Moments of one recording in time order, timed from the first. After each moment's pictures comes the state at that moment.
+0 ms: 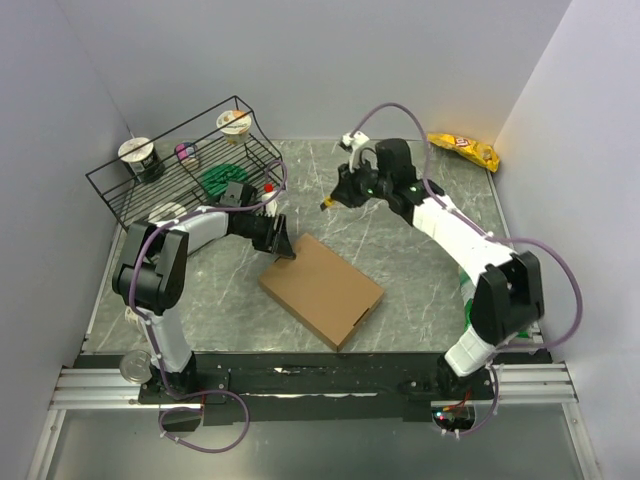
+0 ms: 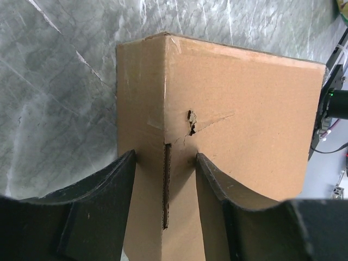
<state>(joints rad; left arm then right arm) -0.30 1.86 1.15 -0.36 0.77 -0.03 0.43 1.58 1.34 -0.25 -0.42 -0.07</state>
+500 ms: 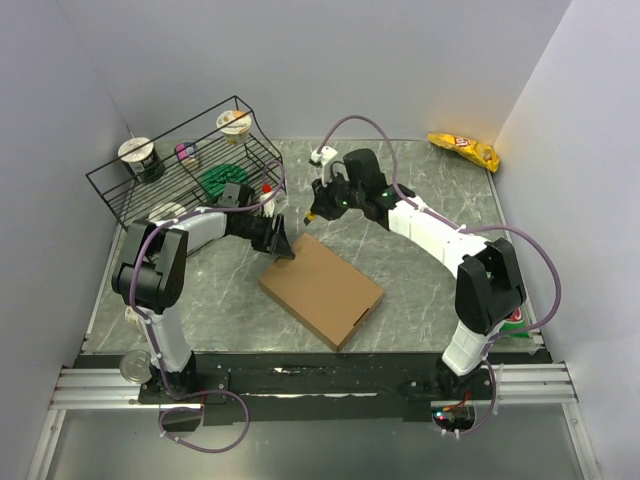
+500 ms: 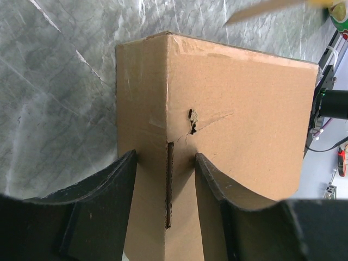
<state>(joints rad) -0.28 1.86 1.14 -0.33 0.81 -0.04 0.55 1.72 1.40 -0.25 -0.37 -0.12</state>
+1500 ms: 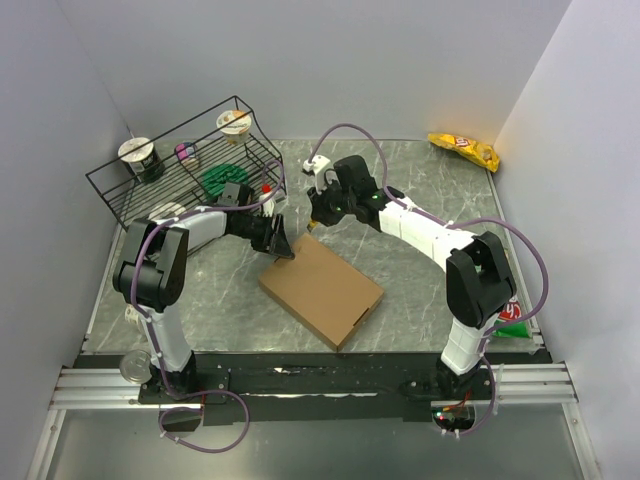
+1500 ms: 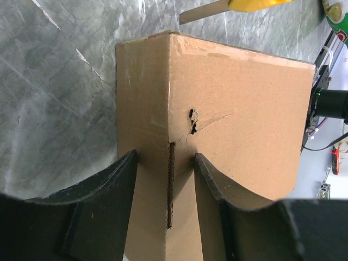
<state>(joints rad) -0.28 1.88 1.15 -0.34 0.83 -0.04 0.59 1.78 1.40 -0.28 -0.29 -0.16</state>
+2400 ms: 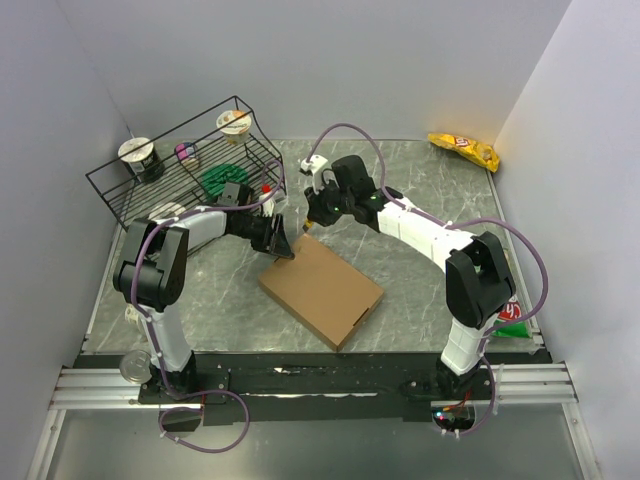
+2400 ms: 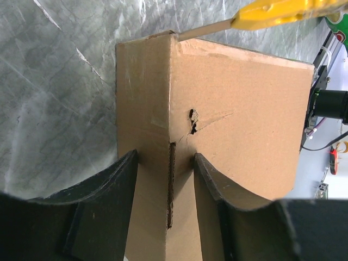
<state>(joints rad) -0.28 1.88 1.15 -0.34 0.83 -0.05 0.60 1.78 1.41 -0.26 -0.31 -0.15</state>
